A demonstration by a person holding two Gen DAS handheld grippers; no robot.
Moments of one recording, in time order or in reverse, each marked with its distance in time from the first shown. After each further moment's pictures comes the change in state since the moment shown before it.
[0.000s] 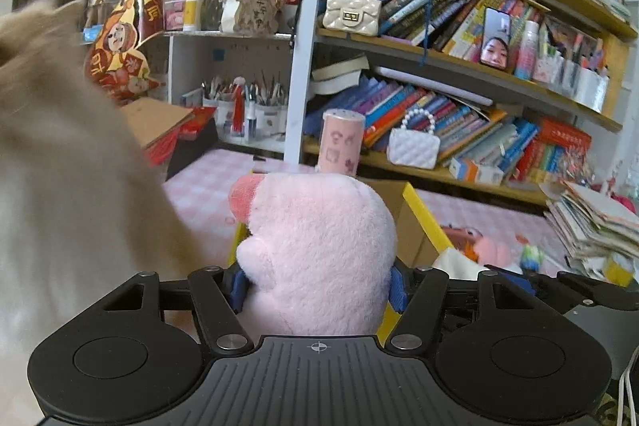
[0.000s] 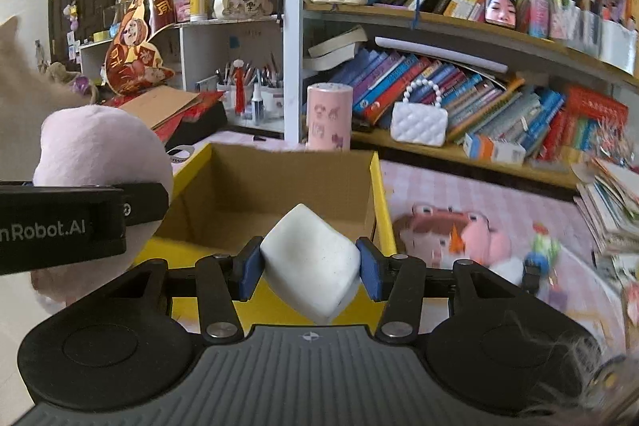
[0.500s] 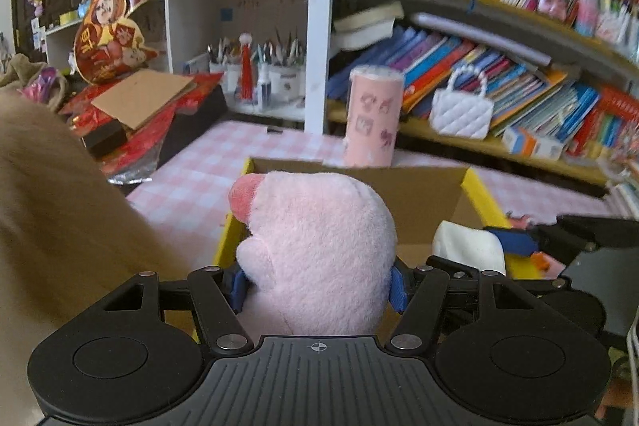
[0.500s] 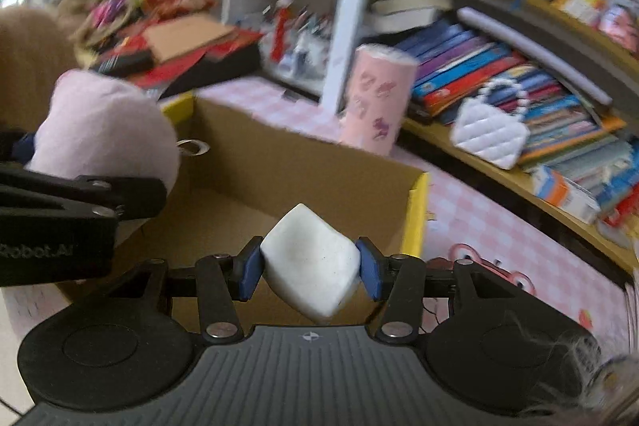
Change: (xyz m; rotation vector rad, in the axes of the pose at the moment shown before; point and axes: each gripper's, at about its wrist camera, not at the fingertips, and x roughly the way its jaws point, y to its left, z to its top) left arm 0.126 -0.003 0.018 0.031 0.141 0.105; right arm 0.148 -0.024 0.035 -0.279 0.164 0.151
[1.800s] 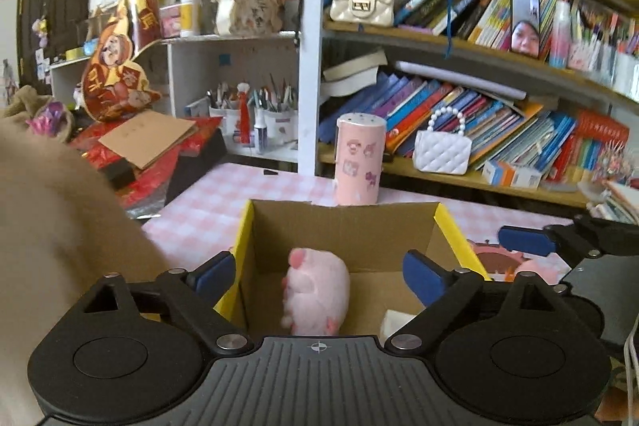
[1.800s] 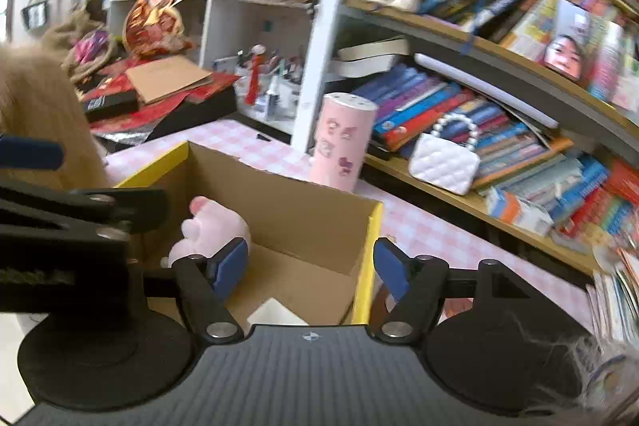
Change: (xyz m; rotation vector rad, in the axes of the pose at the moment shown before) left arm -0.067 -0.005 -0.005 -0.001 -0.141 -0.016; right arm -0.078 0.013 -0.006 0.070 -0.130 -0.127
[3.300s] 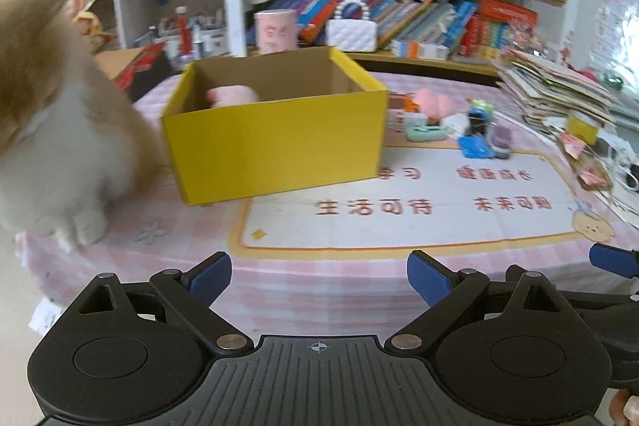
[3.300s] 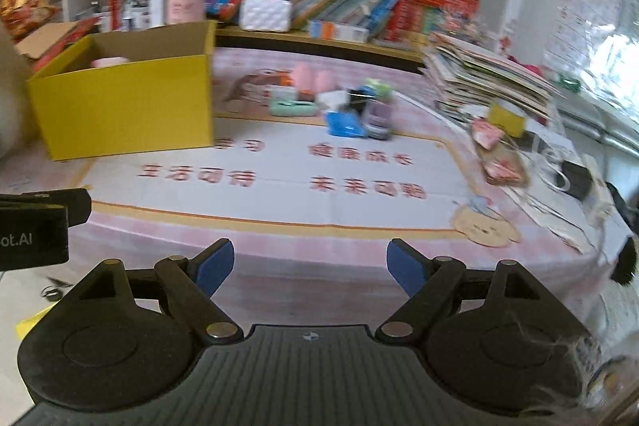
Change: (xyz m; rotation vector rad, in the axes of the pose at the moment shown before) left arm -0.117 -0.038 -0.137 0.168 0.203 -0.164; right arm -0.194 0.028 -0.187 0.350 0.239 -0.406
